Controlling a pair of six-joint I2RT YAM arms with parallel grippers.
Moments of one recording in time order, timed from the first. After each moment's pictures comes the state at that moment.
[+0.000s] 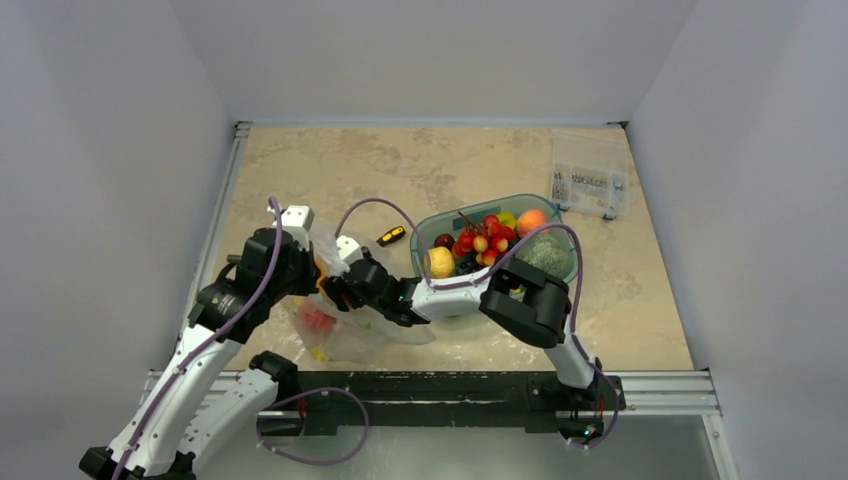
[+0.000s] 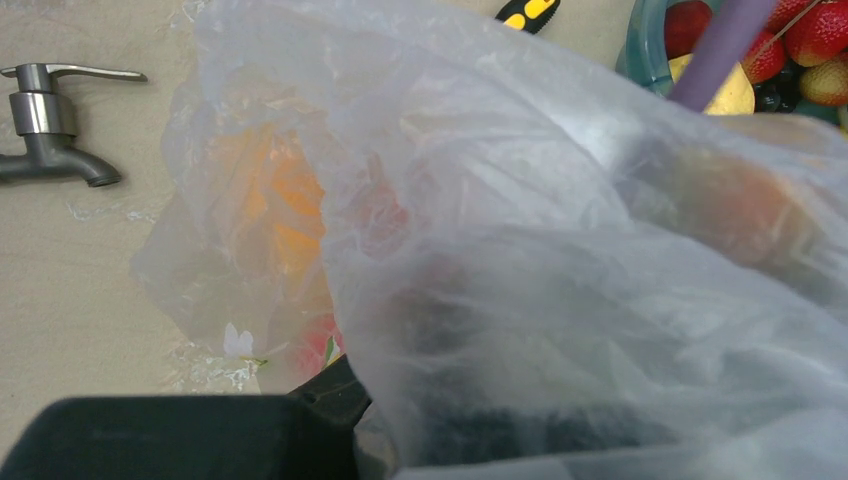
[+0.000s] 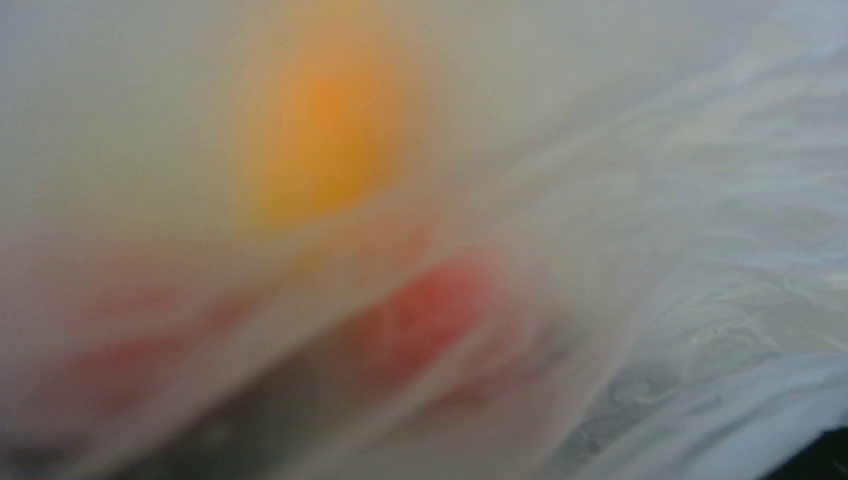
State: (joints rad) left arm -0.43 0.69 0.85 -0.85 -0.12 -0.30; right arm 1.20 2.07 1.26 0.30 0.31 0.26
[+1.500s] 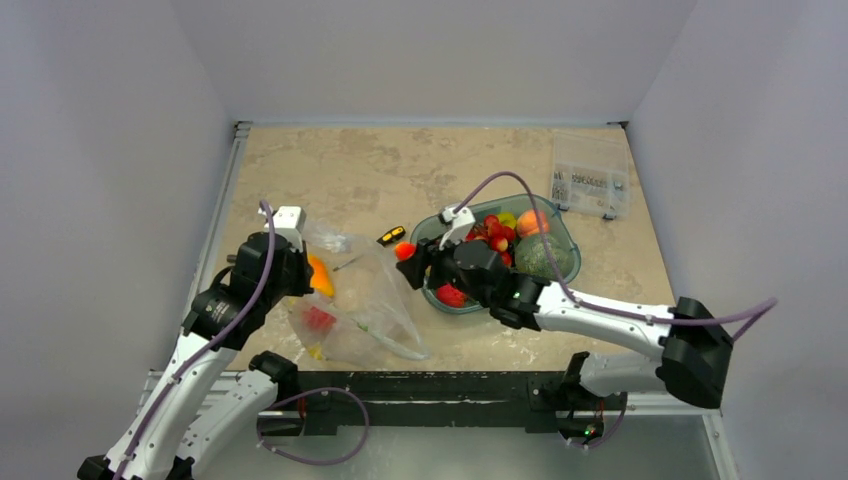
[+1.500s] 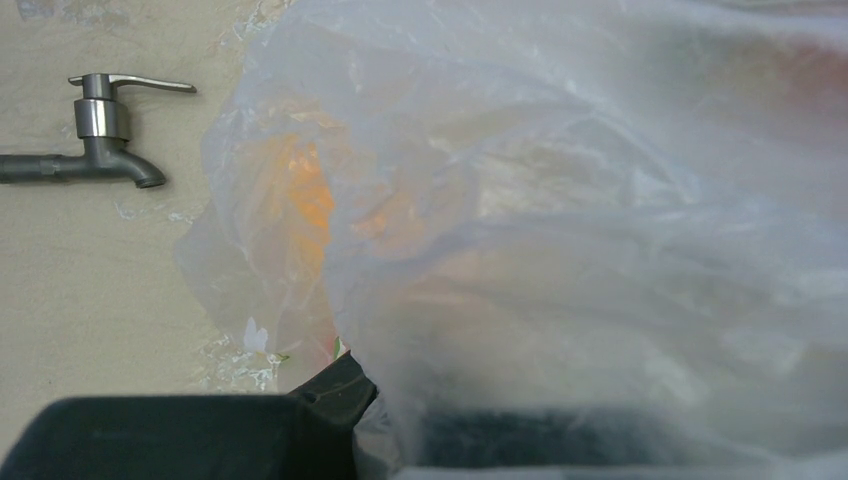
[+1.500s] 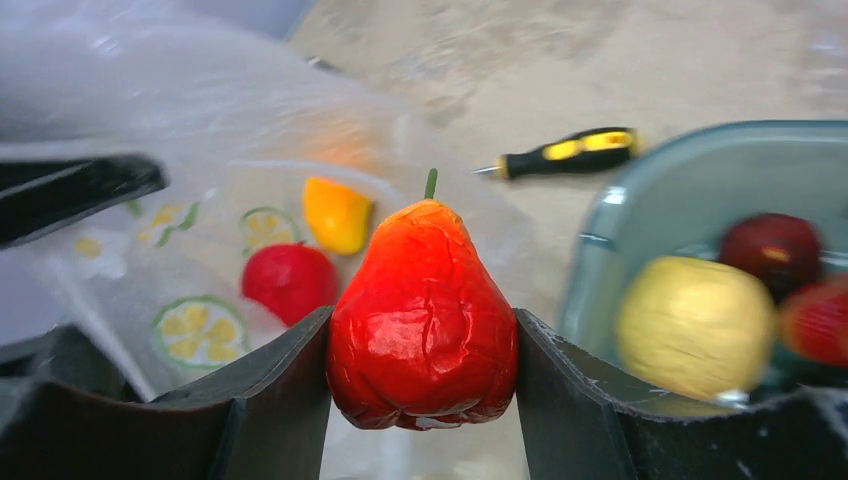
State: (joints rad) left arm -0.43 0.66 0.85 -0.86 -0.18 -0.30; right arm 1.08 1.30 0.79 0.21 0.23 0.53
